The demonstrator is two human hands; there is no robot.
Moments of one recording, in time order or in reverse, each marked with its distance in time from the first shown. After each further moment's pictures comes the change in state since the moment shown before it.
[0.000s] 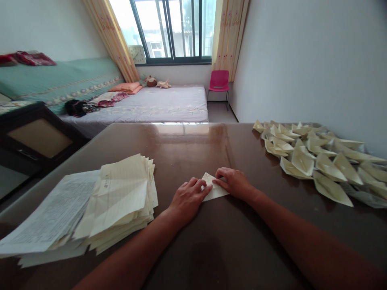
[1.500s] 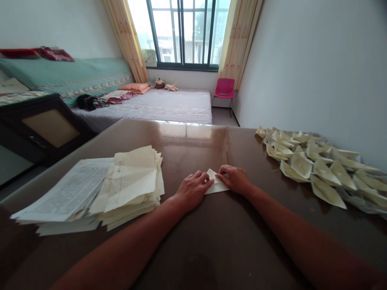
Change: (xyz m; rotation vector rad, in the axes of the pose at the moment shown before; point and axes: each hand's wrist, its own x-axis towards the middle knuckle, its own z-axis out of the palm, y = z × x) left_hand 0.001 0.001 0.001 0.040 0.045 0.018; right_hand 0.000 0.004 0.009 -0.041 0.125 -0.058
